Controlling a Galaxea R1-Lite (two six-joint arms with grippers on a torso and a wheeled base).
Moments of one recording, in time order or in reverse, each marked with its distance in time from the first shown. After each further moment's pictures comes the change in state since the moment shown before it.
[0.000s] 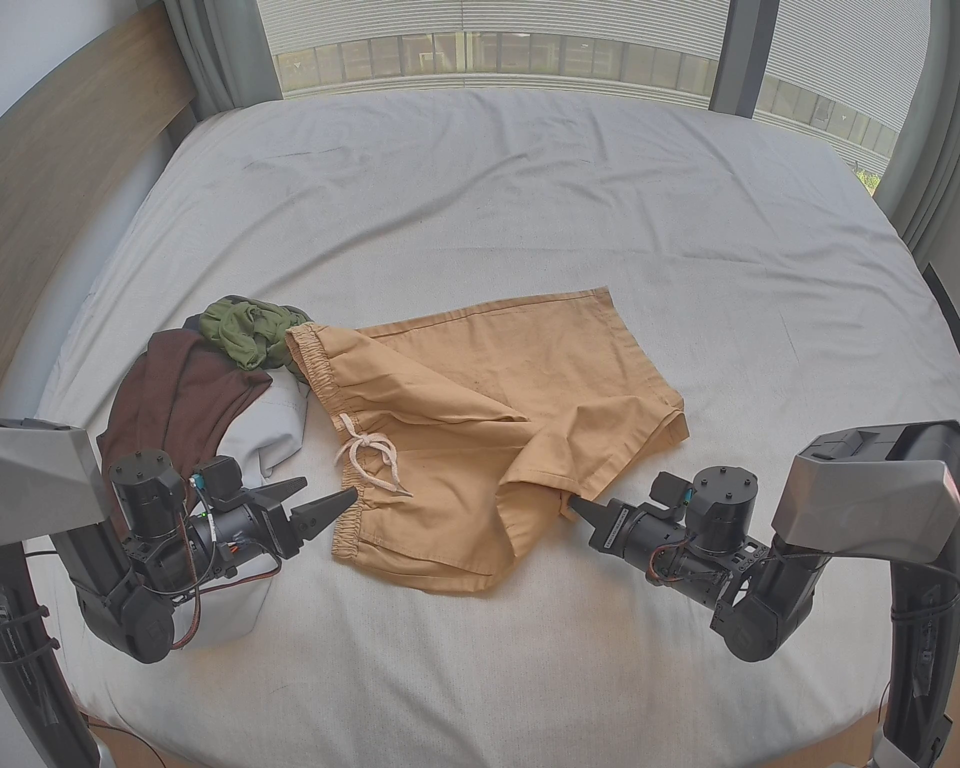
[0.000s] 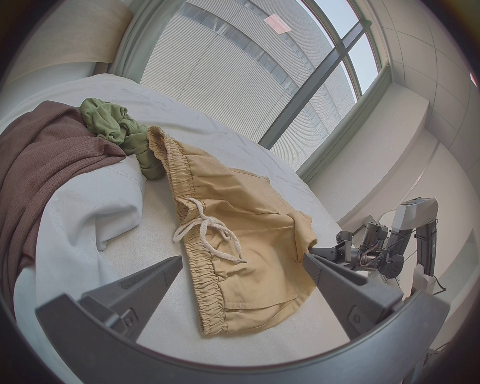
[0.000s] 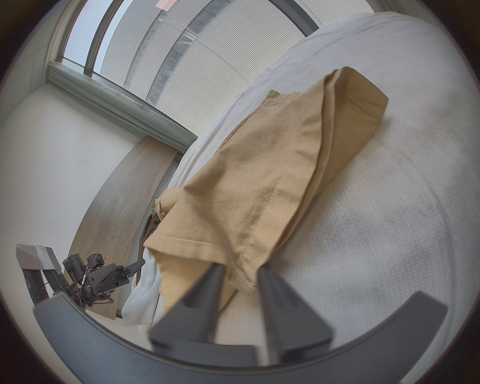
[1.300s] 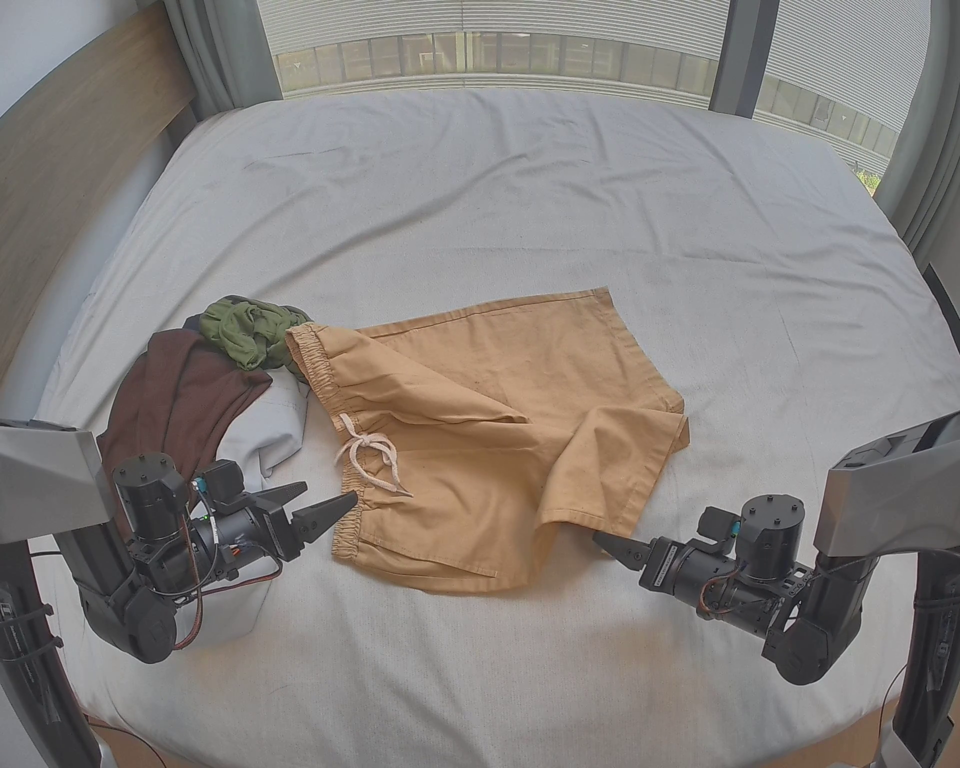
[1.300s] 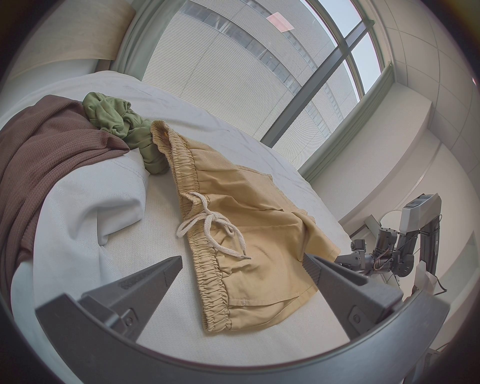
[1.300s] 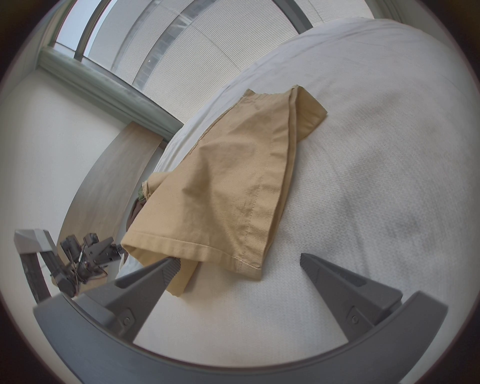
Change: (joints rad) left arm 0.005 0.020 -0.003 0.000 0.000 0.001; right arm -0.055 -0.077 0.279 -0.064 0.007 -0.028
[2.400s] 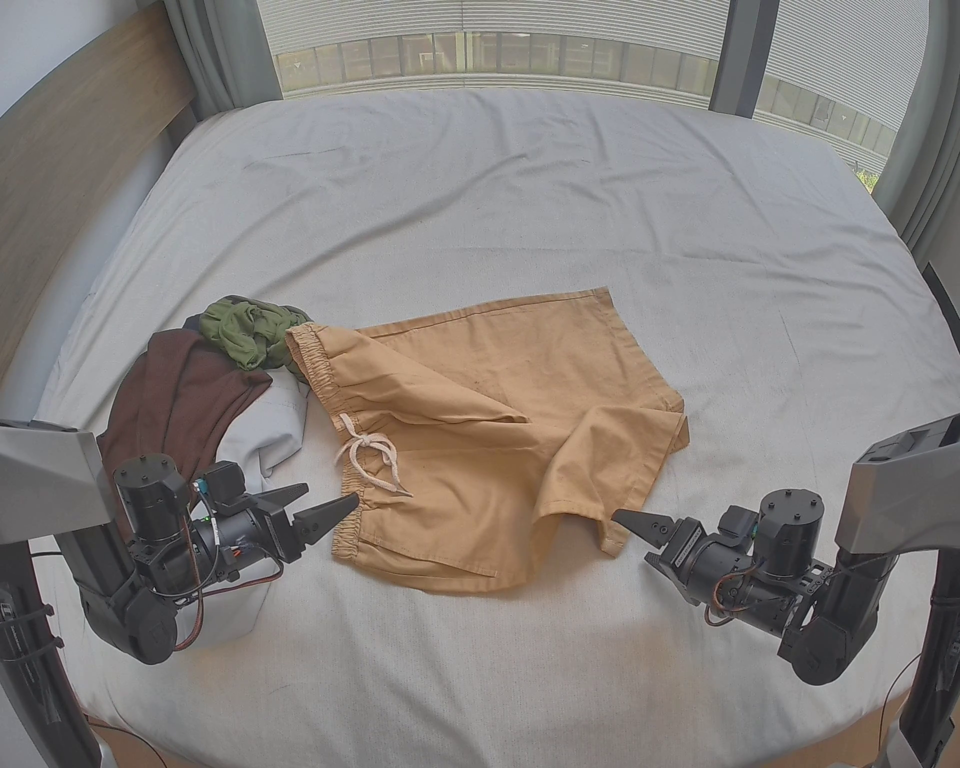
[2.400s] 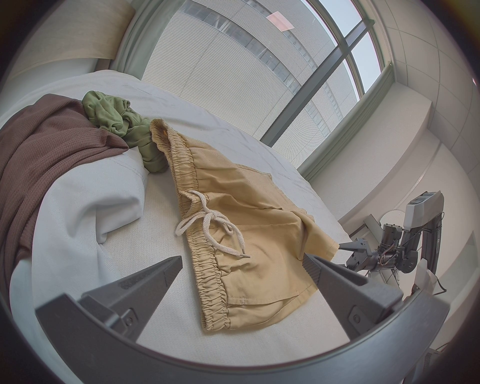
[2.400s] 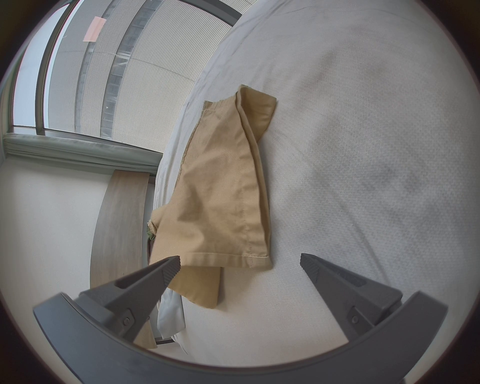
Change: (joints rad) left arm -0.004 0.001 0.003 0.000 0.000 0.001; right arm -0.005 -0.068 0.047 0.000 0.002 0.363
